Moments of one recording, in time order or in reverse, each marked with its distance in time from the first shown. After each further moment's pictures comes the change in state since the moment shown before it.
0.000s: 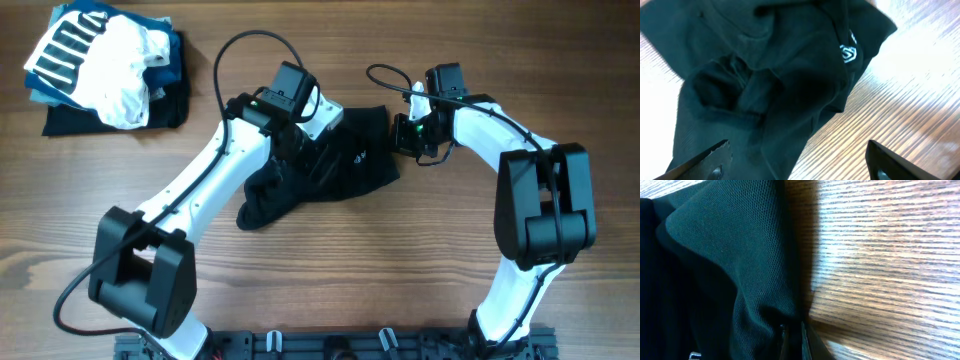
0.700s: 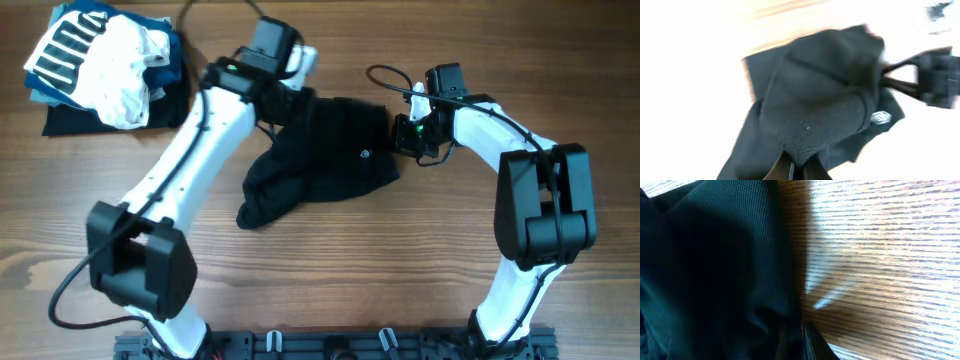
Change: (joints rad) left arm 0.105 0.058 0.241 -0.061 -0.097 -0.285; right arm 0.000 -0.002 0.000 -0.007 0.019 0.000
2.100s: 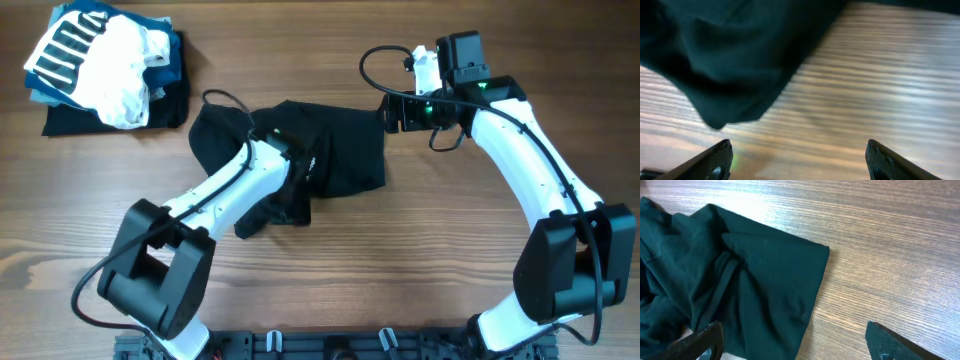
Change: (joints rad) left arm -0.190 -0.043 -0.425 -0.250 -0.204 -0.441; right arm 0.049 -0.267 0.105 -0.159 0.154 -0.230
